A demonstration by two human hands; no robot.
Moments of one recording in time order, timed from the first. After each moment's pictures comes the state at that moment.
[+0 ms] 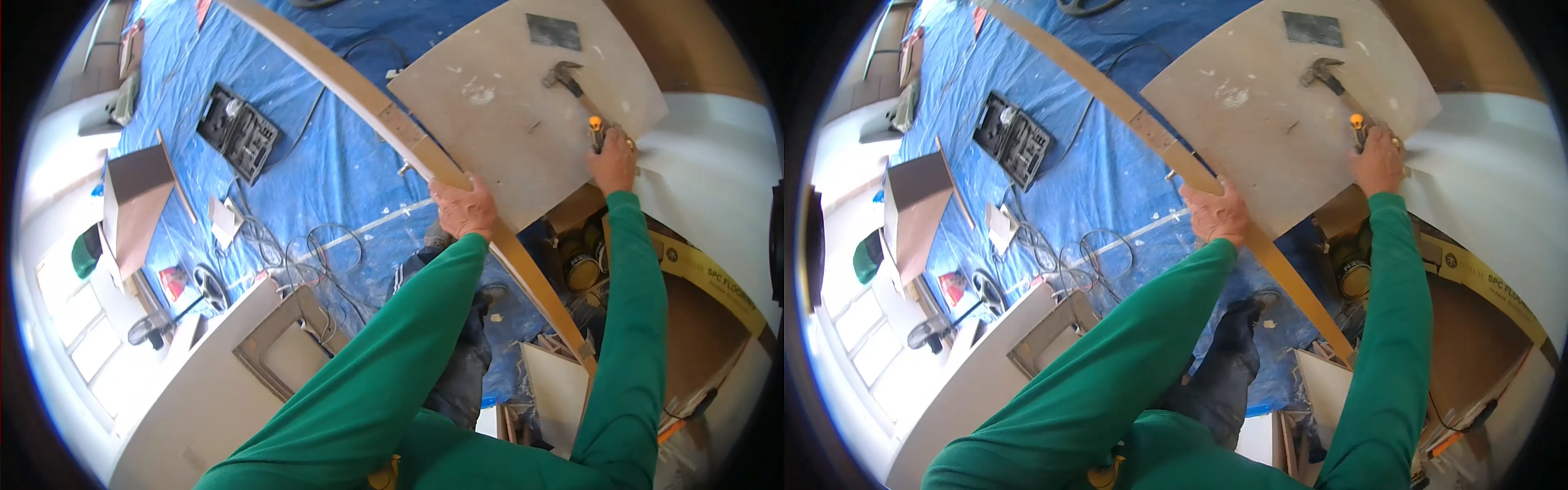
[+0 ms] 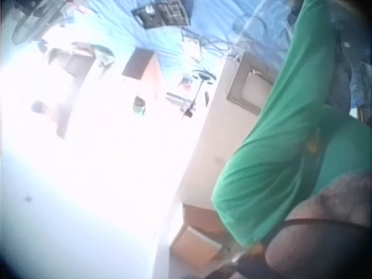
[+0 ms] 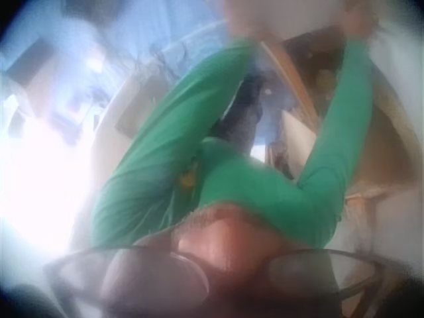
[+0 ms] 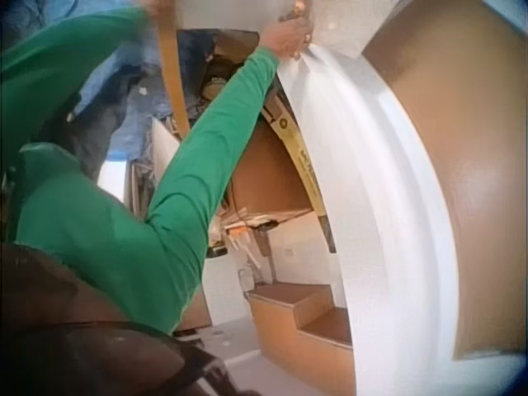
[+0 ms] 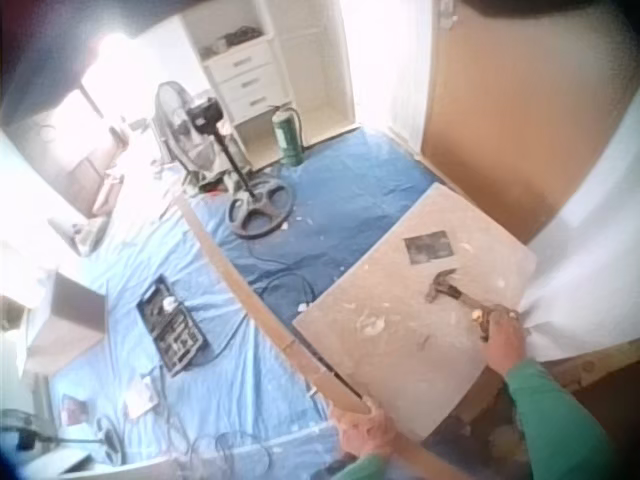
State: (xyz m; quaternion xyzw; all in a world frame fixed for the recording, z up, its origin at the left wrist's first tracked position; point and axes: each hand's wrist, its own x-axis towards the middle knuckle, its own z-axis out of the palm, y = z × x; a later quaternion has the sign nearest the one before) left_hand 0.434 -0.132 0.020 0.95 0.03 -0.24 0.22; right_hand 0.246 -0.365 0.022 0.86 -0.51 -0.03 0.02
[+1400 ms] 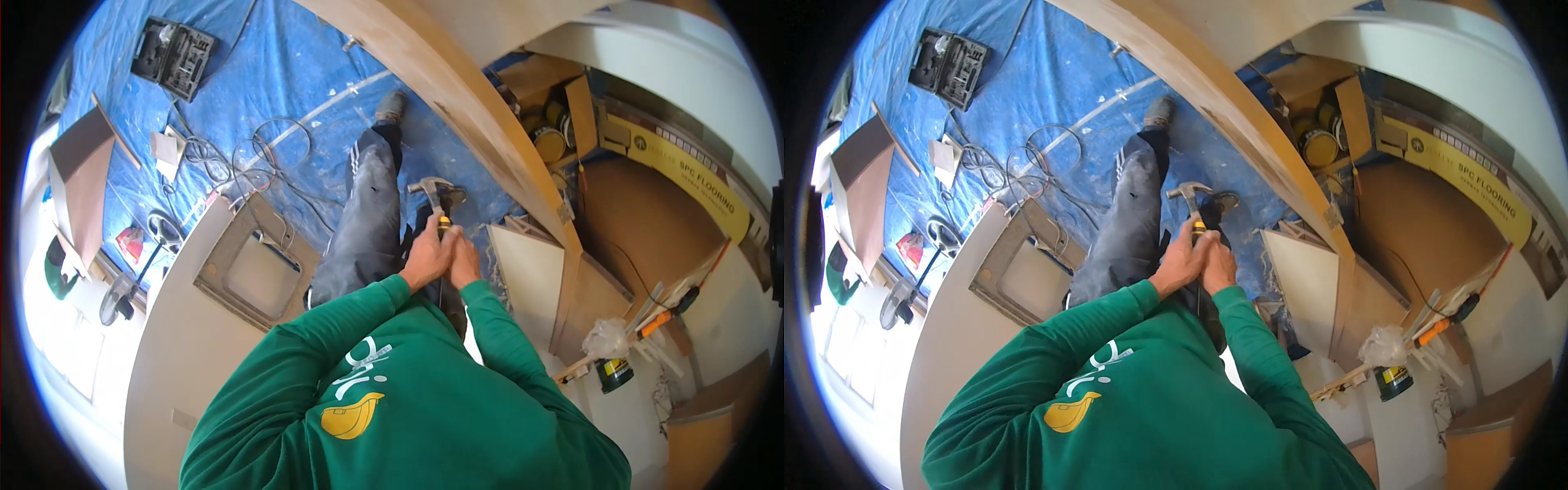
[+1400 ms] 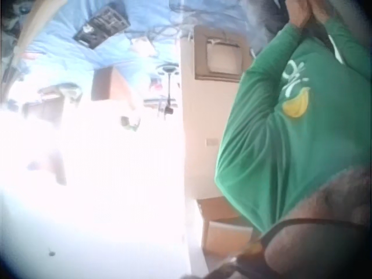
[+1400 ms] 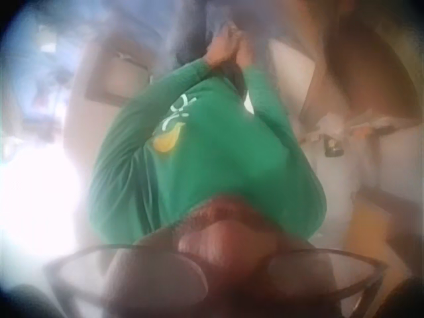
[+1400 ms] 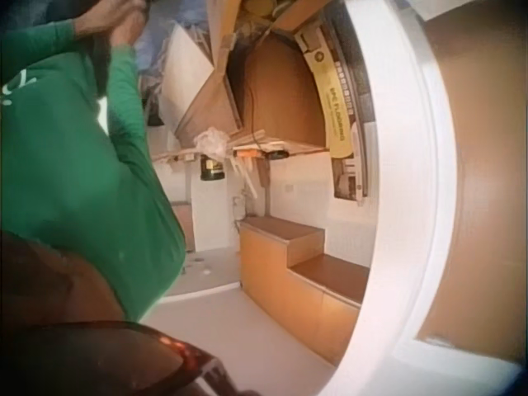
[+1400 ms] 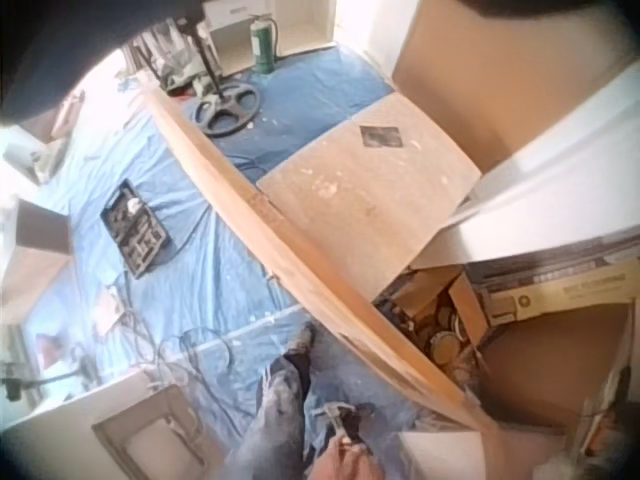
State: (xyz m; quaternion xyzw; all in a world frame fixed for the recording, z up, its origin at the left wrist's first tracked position) left_hand 0.268 0.237 0.149 0.70 -0.12 -0.66 0.22; right_hand 0.146 0.194 0.156 0.65 -0.53 -0.28 -0.46
